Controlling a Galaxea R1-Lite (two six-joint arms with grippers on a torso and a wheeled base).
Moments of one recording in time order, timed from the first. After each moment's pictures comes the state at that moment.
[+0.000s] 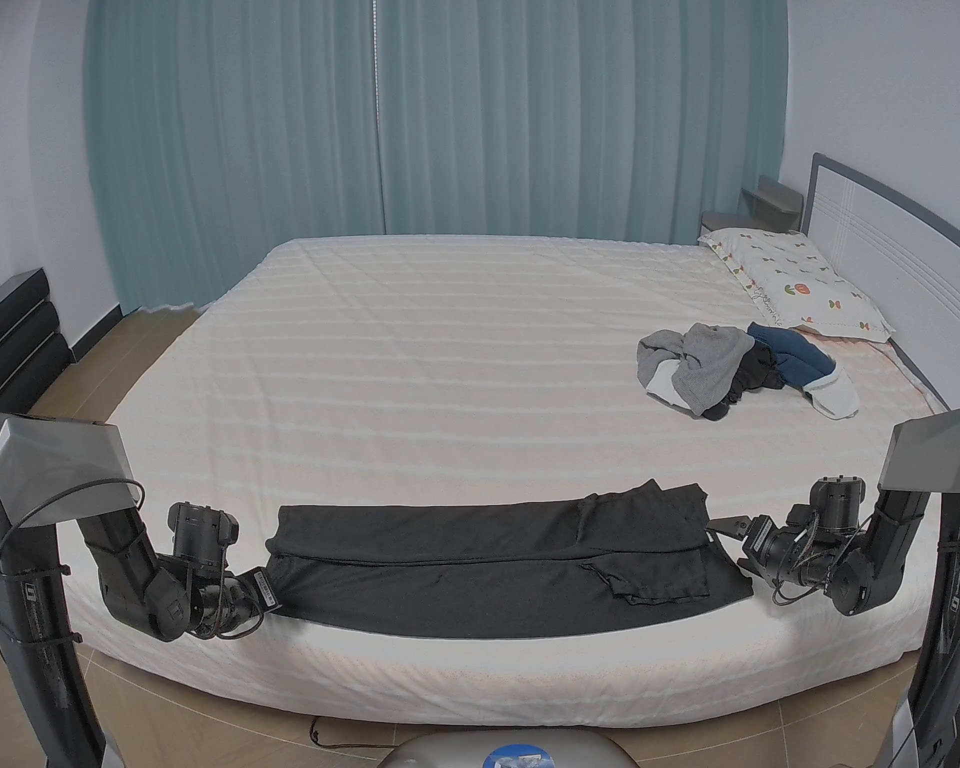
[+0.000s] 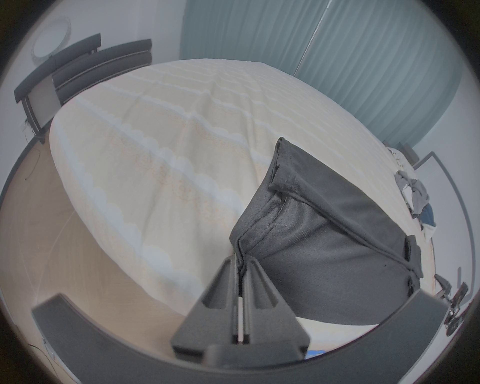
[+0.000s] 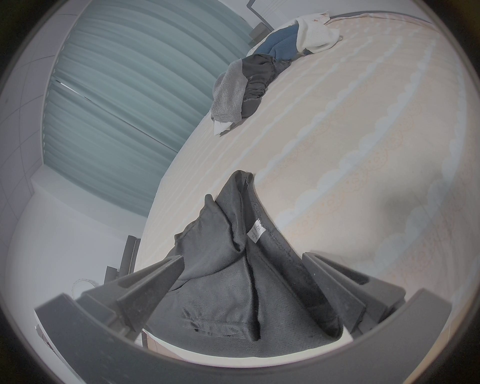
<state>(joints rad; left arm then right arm) -0.07 2.22 -0.50 -0.81 0.05 -0.57 -0.04 2.32 -0.52 -1.22 0.37 0.72</state>
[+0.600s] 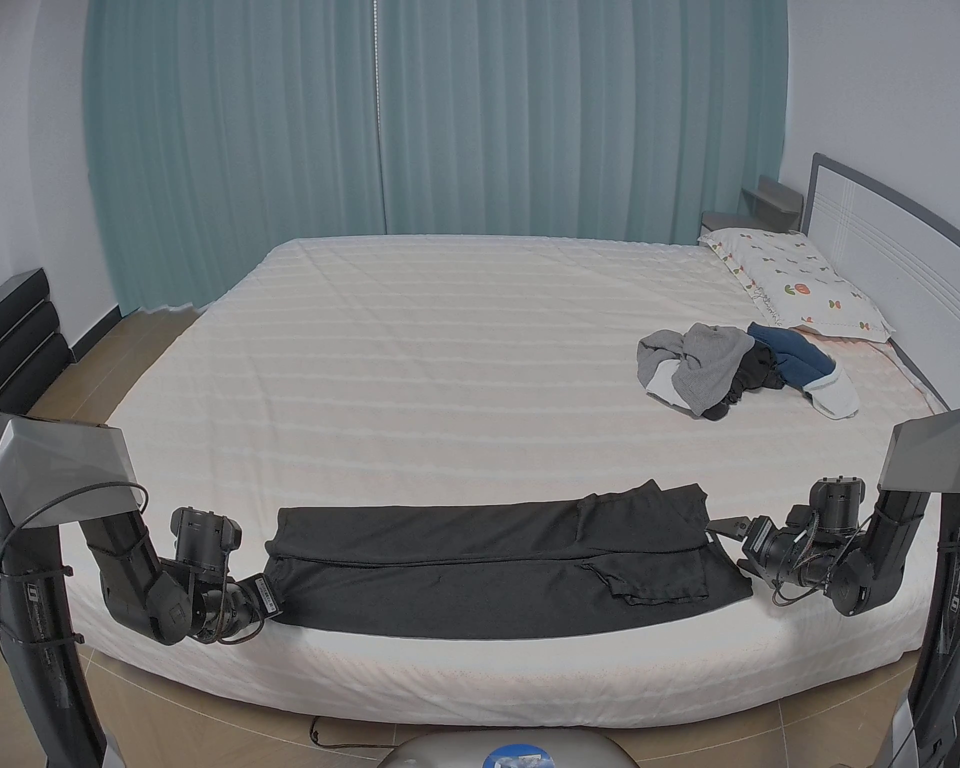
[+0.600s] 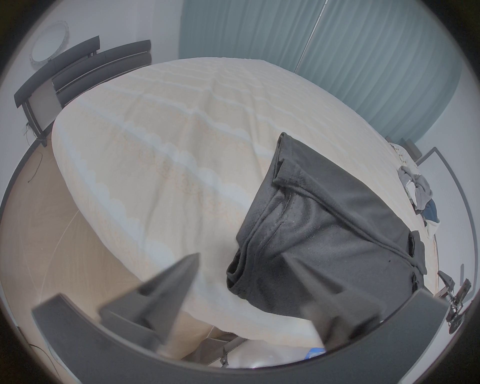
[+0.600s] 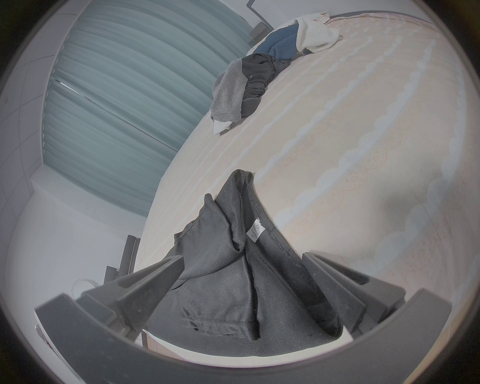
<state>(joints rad) -0.08 2.22 -0.48 -0.81 0.08 -0.55 -0.04 2.32 -0.52 -1.22 0.37 0.72</state>
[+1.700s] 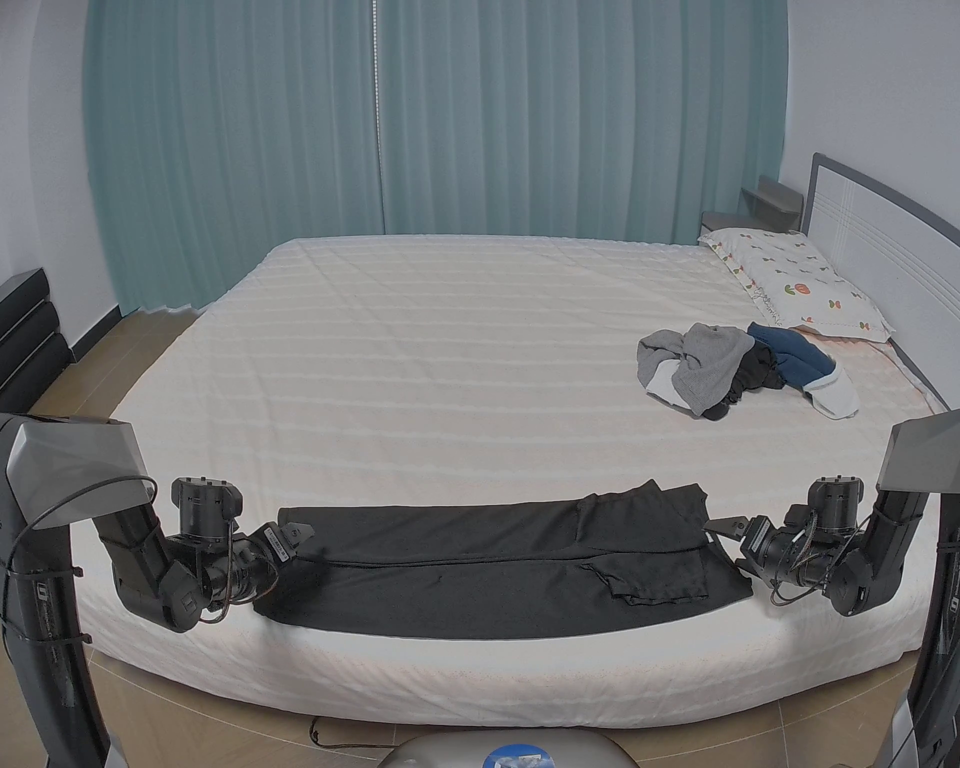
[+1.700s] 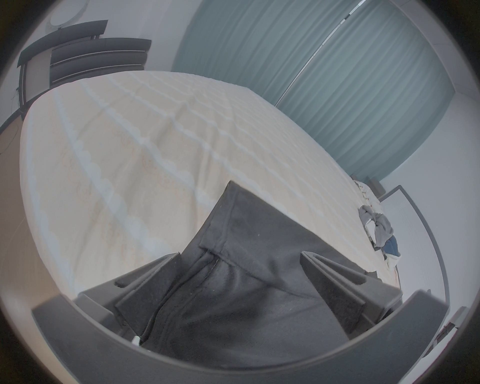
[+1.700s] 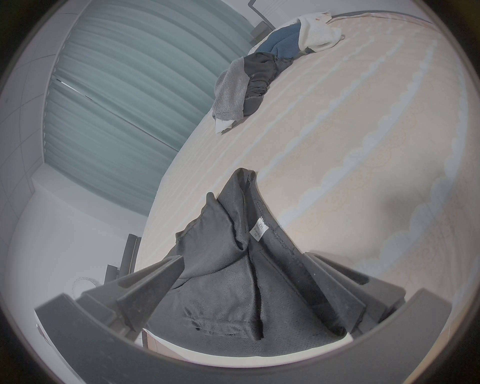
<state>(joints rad) -0.08 2.26 -0.58 -1.03 -0.03 -0.68 -0.03 2.32 -0.52 -1.22 0.37 0.72</state>
